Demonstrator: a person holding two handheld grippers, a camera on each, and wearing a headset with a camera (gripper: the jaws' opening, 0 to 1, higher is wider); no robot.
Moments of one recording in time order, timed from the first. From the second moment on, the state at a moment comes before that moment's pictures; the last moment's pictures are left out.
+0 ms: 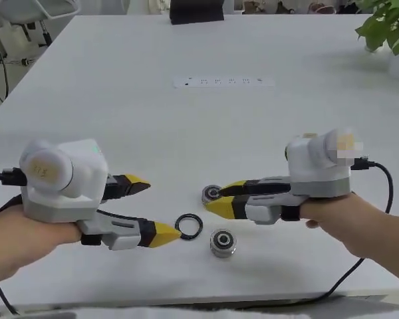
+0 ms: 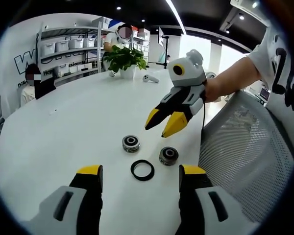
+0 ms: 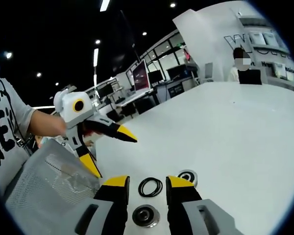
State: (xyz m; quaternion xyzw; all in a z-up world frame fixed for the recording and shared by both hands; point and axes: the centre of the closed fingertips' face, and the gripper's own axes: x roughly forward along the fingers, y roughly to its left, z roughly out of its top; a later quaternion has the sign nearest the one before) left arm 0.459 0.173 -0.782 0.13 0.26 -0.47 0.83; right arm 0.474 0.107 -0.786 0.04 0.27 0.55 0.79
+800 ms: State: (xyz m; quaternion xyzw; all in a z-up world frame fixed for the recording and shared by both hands) left arm 0.453 0.174 -0.774 0.13 0.25 -0.47 0.83; right arm 0.469 0.076 -0.777 0.00 0.24 0.53 0.81
